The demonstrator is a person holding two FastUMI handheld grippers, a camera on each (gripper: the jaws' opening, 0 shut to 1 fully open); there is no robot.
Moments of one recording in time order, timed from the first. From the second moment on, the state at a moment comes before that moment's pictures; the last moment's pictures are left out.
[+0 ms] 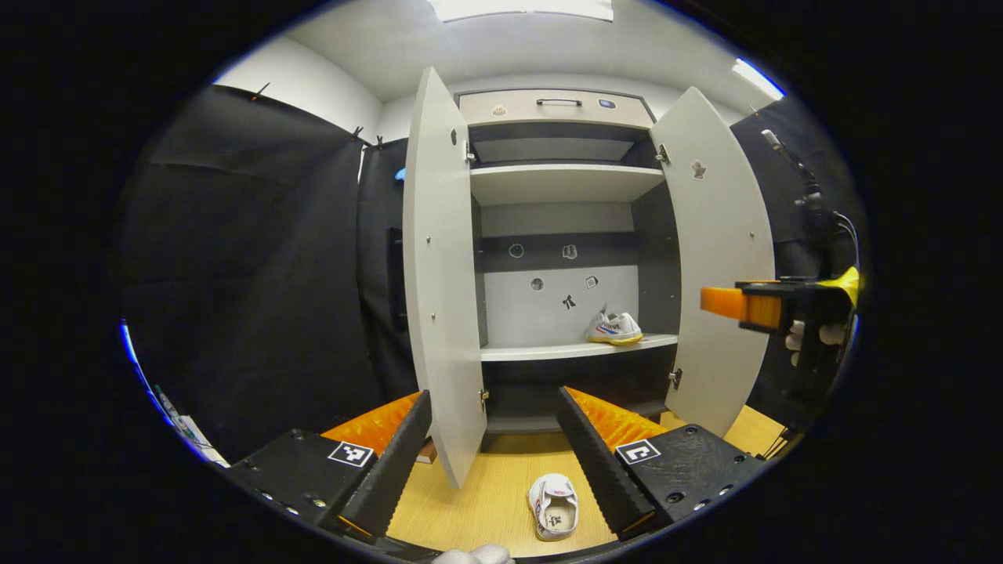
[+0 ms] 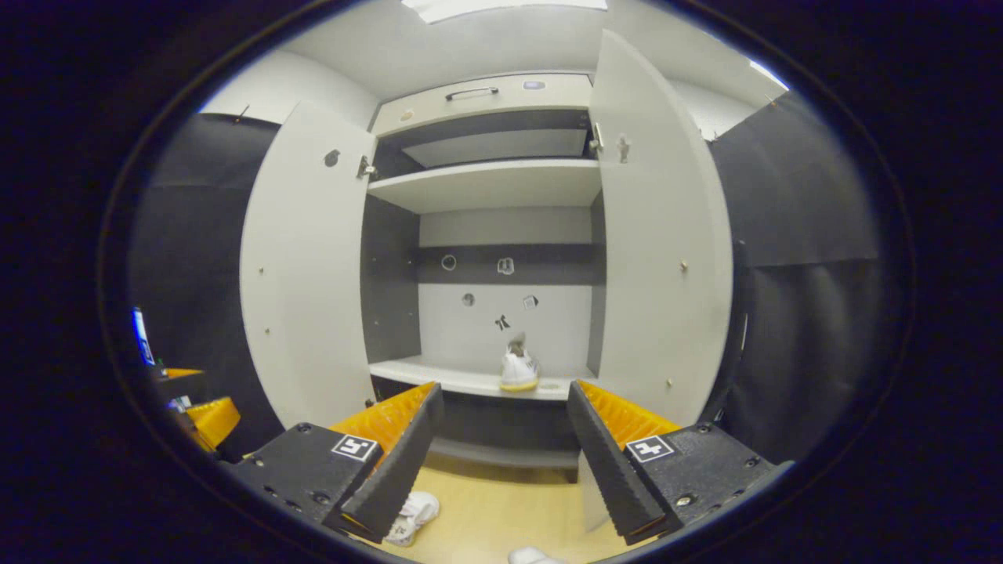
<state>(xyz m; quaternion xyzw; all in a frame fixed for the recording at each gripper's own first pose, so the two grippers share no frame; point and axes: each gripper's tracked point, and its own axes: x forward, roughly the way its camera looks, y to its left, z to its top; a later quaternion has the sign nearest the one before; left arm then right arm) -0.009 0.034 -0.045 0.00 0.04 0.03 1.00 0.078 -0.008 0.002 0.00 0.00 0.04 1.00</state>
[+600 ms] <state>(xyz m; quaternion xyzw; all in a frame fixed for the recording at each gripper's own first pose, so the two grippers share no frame) 0.022 -0.028 -0.244 -0.02 0.20 -0.05 0.98 0.043 -0.063 -0.010 -0.01 0.04 -0.02 1.00</state>
